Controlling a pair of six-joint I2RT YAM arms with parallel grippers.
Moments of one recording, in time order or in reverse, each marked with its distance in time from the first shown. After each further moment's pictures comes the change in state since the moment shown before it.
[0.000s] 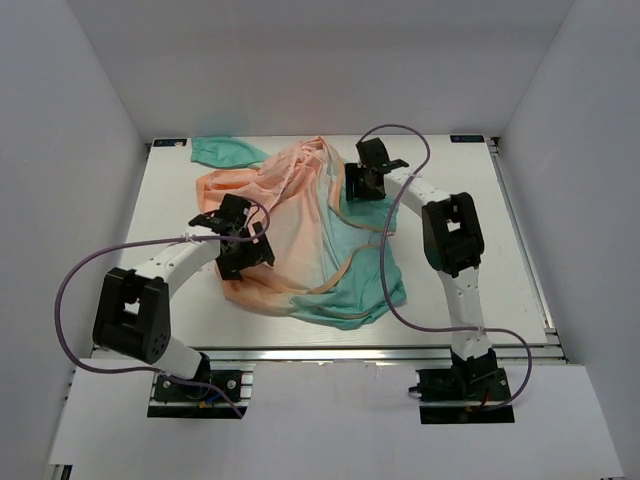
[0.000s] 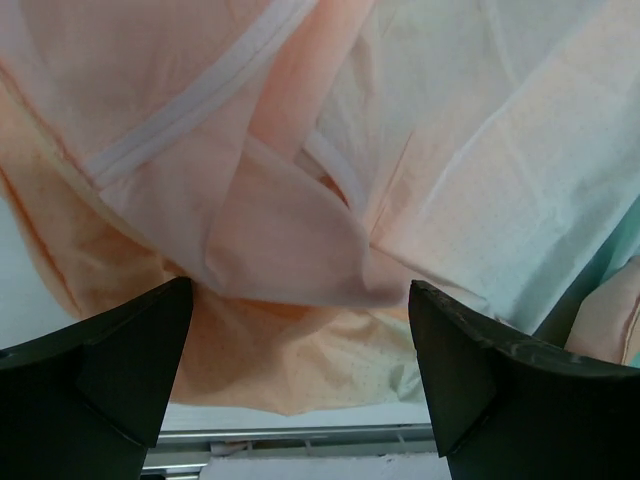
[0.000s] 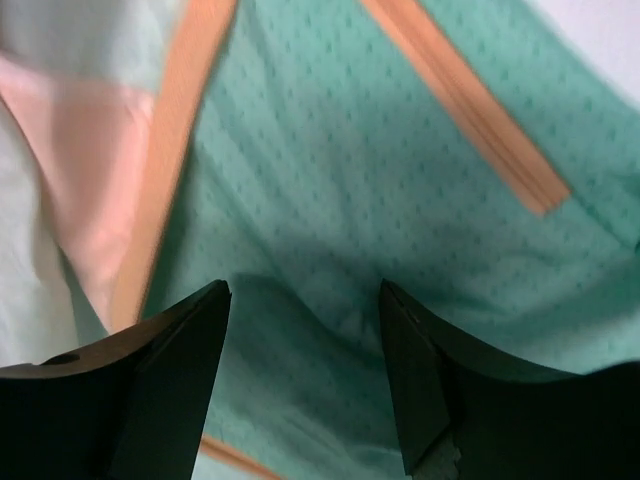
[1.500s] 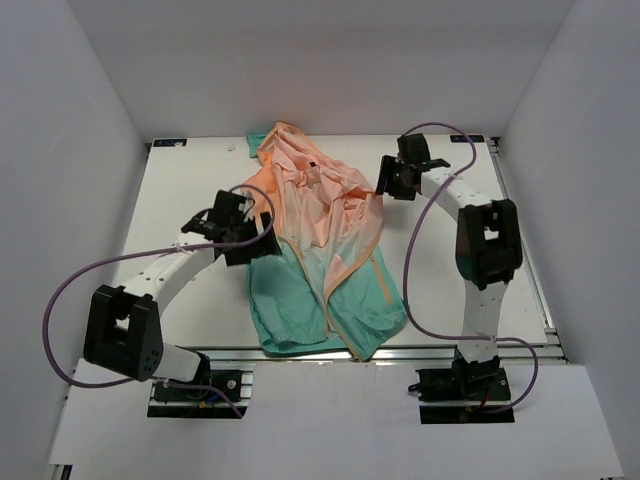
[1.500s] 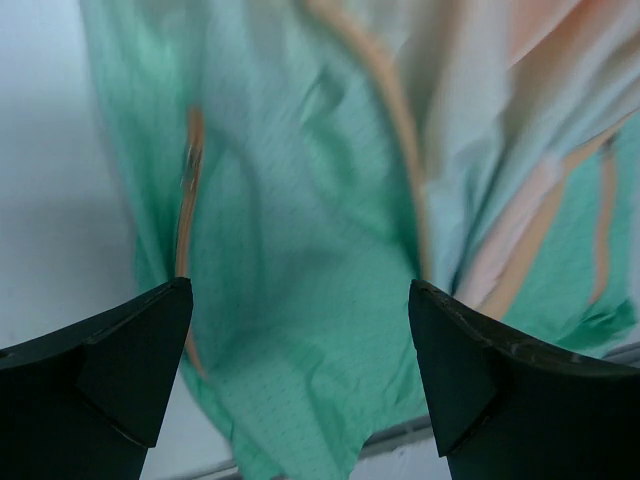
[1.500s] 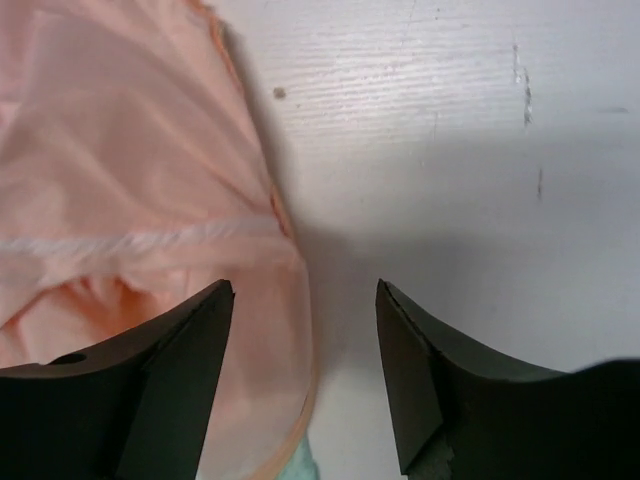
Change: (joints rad) left arm -0.005 -0.090 0.042 0.175 0.124 0.169; right arm -0.143 -0.336 -0.329 0.034 -0.067 0.116
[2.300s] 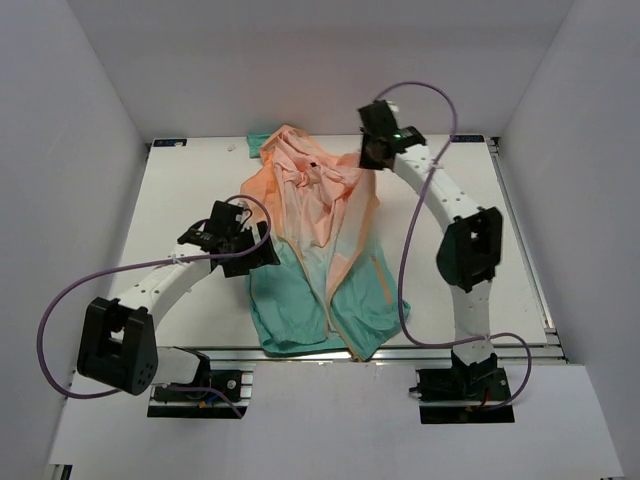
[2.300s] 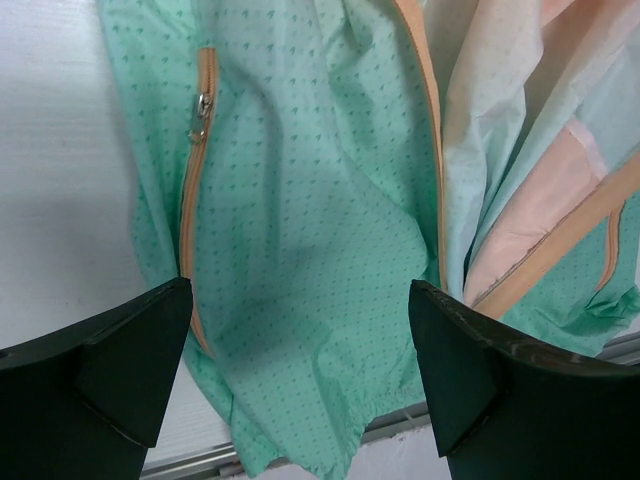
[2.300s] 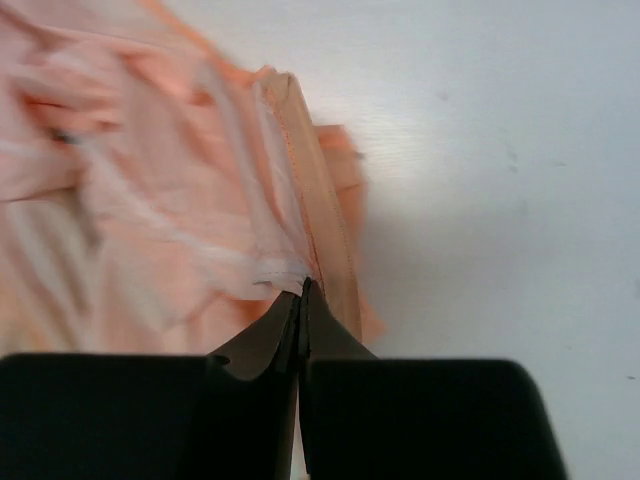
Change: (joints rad) left arm -0.005 -0.065 -0.150 -0.006 0.019 -0.056; right arm 0.148 0.080 0.416 -0.309 0.283 0.033
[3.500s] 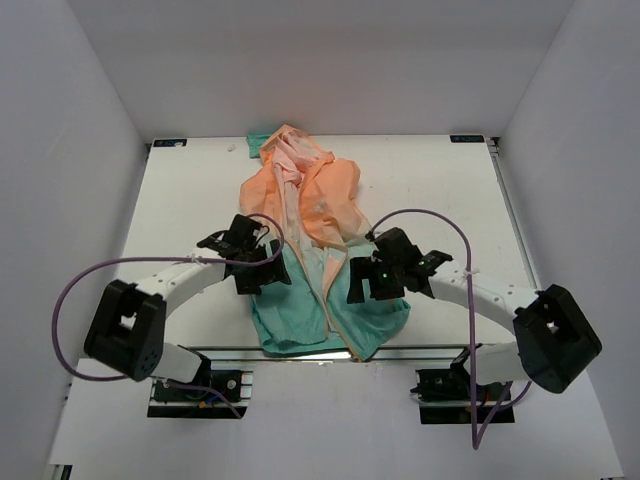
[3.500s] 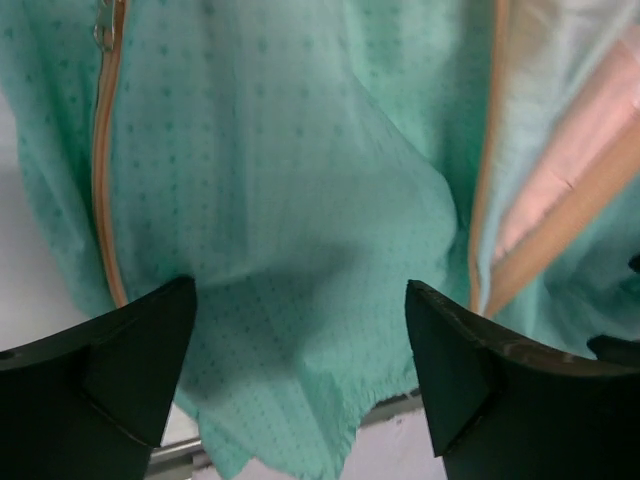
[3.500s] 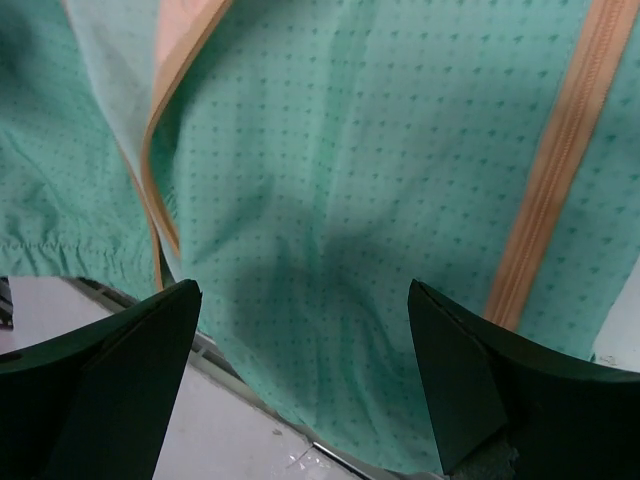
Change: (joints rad) left arm -0.099 0.053 -0.078 0.021 0.021 -0.095; right arm 0.277 -0.748 -1.249 0.350 -0.451 0.079
